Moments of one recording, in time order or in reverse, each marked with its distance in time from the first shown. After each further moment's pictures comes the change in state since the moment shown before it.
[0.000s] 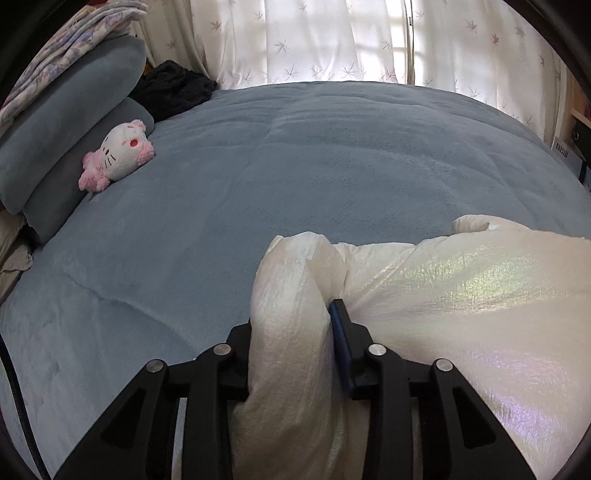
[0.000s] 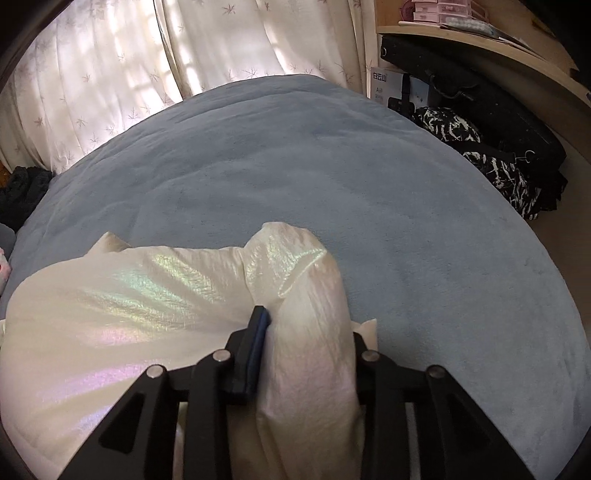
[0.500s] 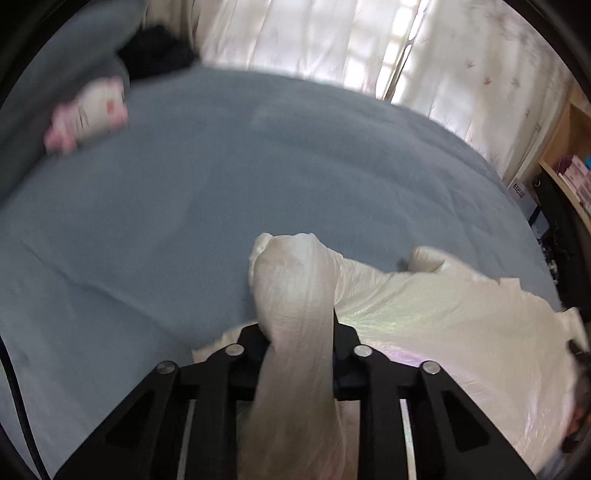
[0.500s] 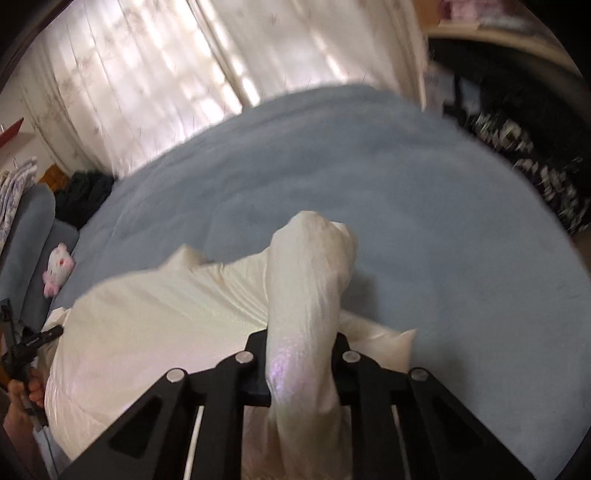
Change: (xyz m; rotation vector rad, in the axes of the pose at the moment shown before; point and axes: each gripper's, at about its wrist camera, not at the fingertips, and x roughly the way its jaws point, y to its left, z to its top) left arm -0.025 0.052 0.027 -0.111 0.020 -0.258; right arm -0.040 -0.007 0.018 -0.022 -0.040 0.275
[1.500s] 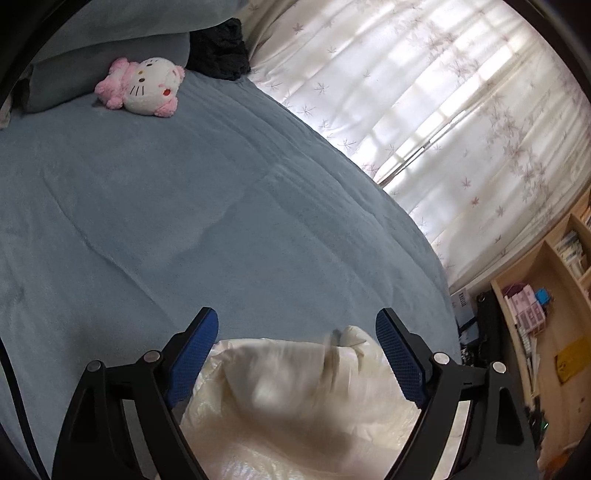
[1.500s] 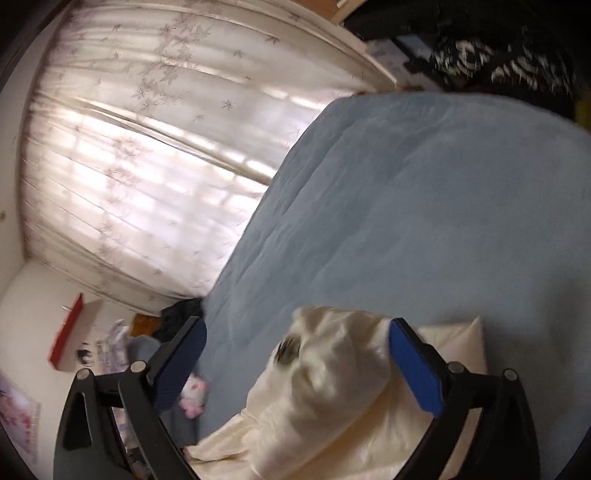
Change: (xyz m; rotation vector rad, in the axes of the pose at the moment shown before) left arm -0.080 0.066 0.022 -0.401 -0.116 -0.236; right arm -0.058 -0.036 0.046 0.542 -0.122 0.376
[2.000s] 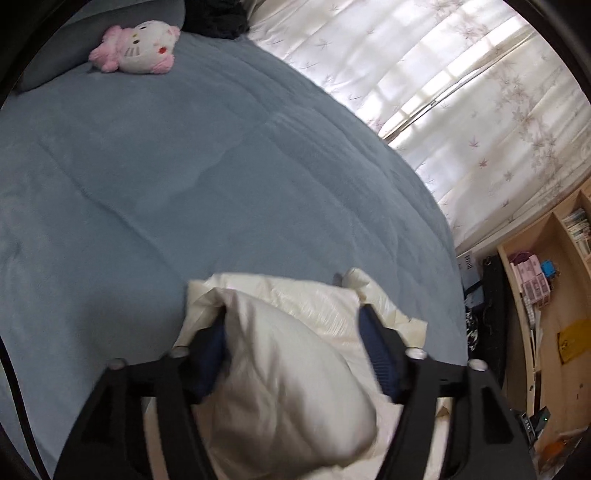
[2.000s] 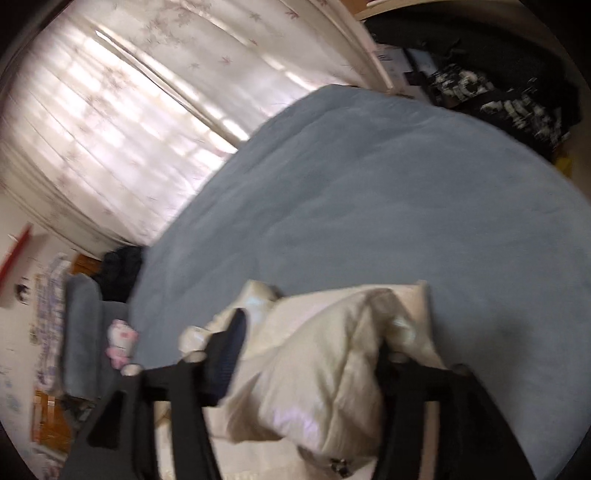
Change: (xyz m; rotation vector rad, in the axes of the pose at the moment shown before) left arm 0.010 -0.006 -0.026 -0.011 0.164 0.007; right arm -0.012 0.005 -0.046 -0.194 0.097 -0.191
